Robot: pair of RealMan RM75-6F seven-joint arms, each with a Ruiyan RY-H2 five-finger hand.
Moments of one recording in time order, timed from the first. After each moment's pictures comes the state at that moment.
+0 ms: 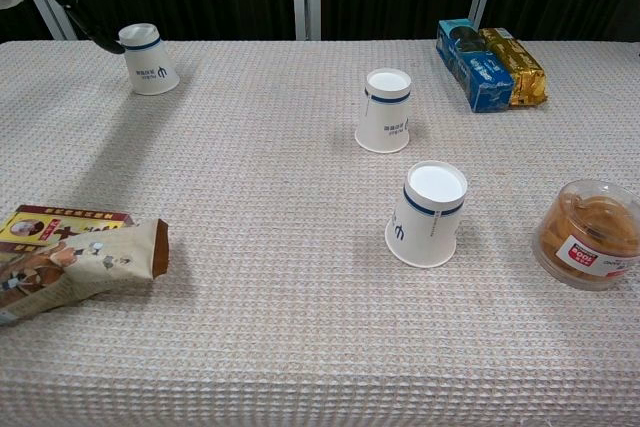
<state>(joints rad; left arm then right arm) -0.93 -1.54 -0.32 -0.89 0.87 0.59 0.10 0.23 -1.20 0.00 -1.67 -1.57 1.31 -0.06</state>
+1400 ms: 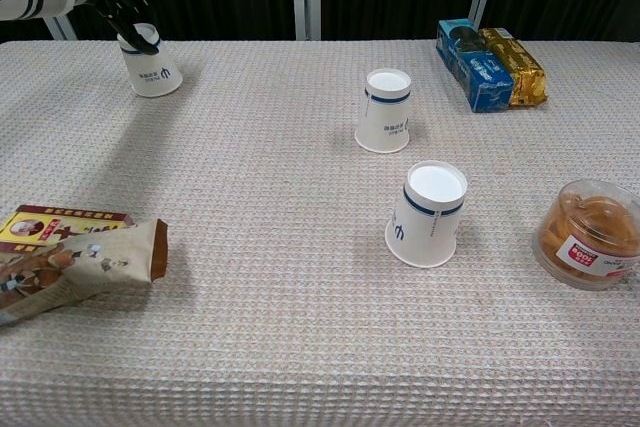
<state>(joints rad) -1.08 -1.76 -0.33 -0.41 1.12 0.33 -0.30 0.20 -1.19 0.02 -1.72 -1.51 1.34 -0.13</state>
